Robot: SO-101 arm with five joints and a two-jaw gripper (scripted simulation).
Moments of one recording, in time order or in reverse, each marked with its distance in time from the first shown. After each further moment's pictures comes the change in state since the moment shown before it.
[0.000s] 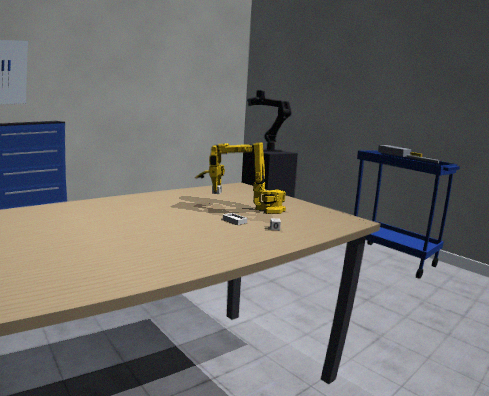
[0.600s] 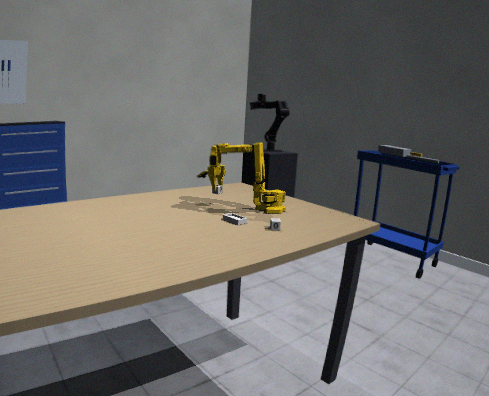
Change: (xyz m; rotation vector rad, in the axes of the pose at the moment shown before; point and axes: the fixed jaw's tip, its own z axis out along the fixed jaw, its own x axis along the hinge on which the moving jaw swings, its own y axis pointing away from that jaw) arm -0.002 0.000 0.000 0.000 0.000 0.264
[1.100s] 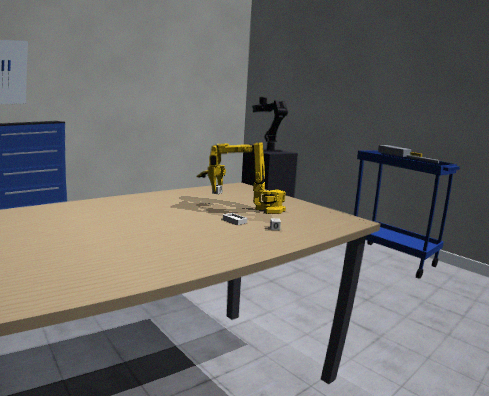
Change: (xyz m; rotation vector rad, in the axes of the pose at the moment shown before) arm 0.000 0.002 0.000 0.000 -0.001 0.001
